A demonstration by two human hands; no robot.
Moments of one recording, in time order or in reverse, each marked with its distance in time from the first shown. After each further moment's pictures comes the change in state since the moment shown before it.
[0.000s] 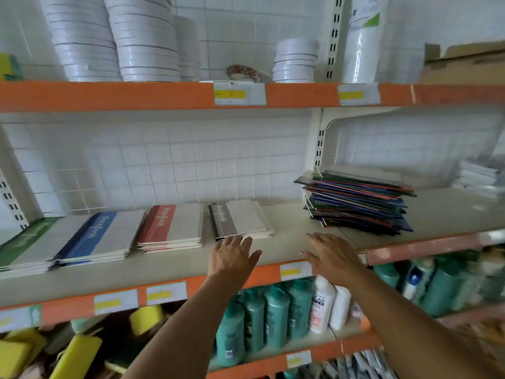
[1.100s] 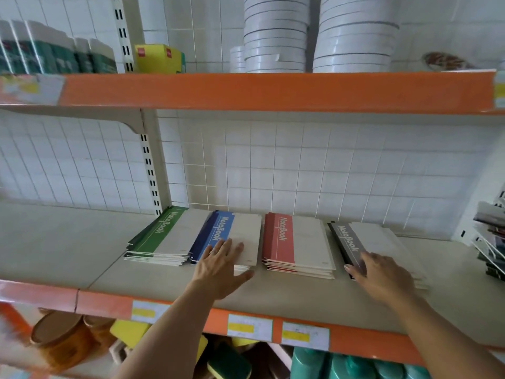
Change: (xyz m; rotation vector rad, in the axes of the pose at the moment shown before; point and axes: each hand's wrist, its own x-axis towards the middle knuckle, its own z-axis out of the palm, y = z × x) left_hand -0.038 -0.304 -0.010 0.107 -0.204 -0.290; right_hand 0.159 -0.172 0.053 0.055 -0.003 0.027
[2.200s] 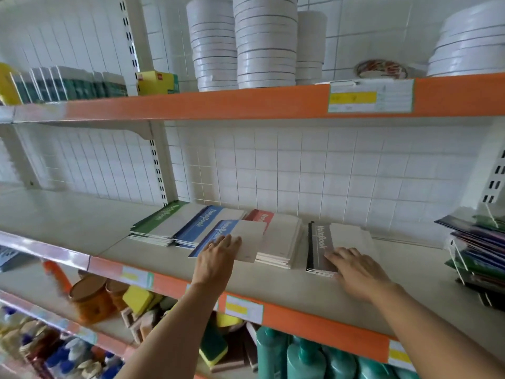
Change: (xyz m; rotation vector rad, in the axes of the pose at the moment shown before) left_hand -0.044 0.142 -0.039 0.120 0.394 -0.137; right_hand 0.002 0.074 -0.022 -0.086 -0.128 -0.497
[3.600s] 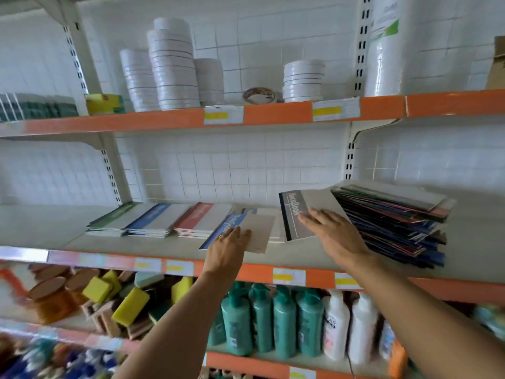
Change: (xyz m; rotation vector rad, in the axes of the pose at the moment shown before) left_hand -0.071 0.201 -0.085 -0.040 -0.063 0.134; right_hand -0.208 0.081 -0.062 -0.099 0.516 0.010
